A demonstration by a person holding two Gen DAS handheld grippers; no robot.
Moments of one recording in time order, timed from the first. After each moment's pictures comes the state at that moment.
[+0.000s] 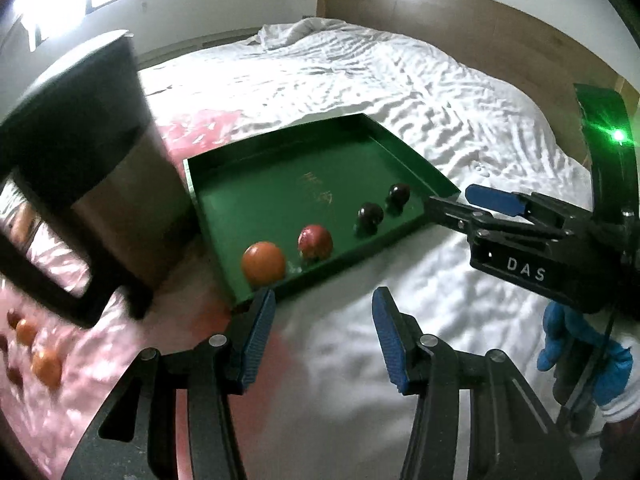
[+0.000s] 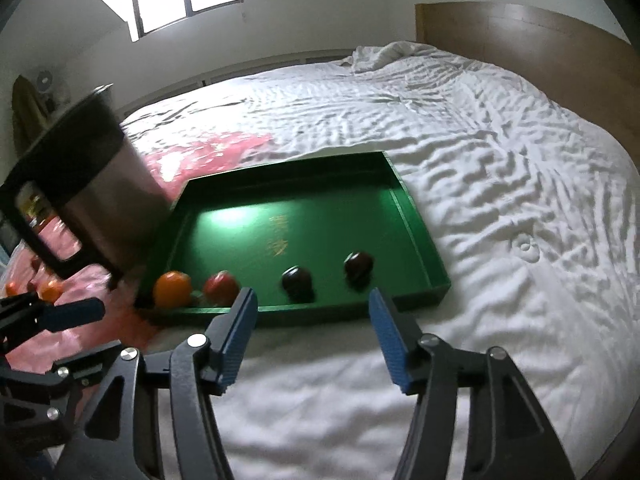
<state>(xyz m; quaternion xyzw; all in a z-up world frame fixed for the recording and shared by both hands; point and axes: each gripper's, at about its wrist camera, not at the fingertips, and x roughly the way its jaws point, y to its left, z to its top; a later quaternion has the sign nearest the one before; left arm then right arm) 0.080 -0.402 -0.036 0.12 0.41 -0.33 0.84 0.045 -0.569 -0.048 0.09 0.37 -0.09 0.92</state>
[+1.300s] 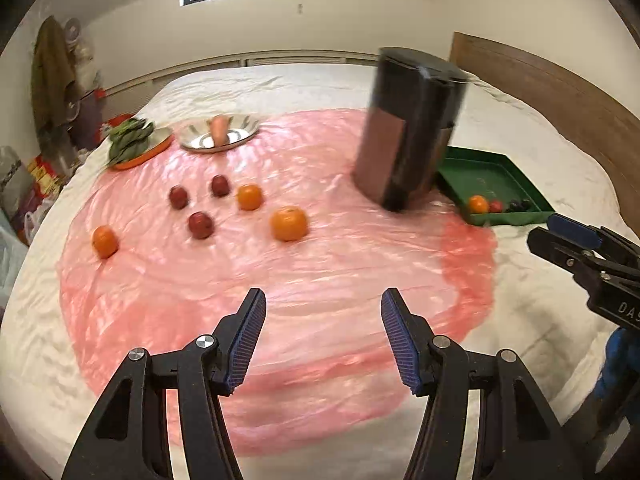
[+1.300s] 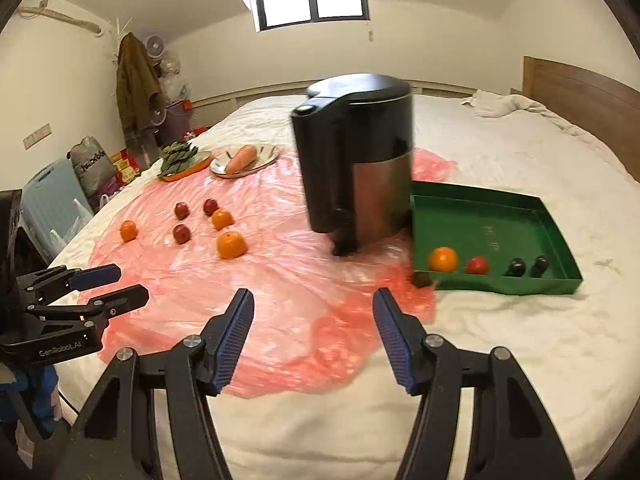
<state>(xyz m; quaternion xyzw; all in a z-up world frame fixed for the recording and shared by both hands) 0.021 -0.107 -0.029 0.03 0.39 -0.15 0.91 -0.012 -0.312 -0.003 0.03 0.34 0.06 0.94</state>
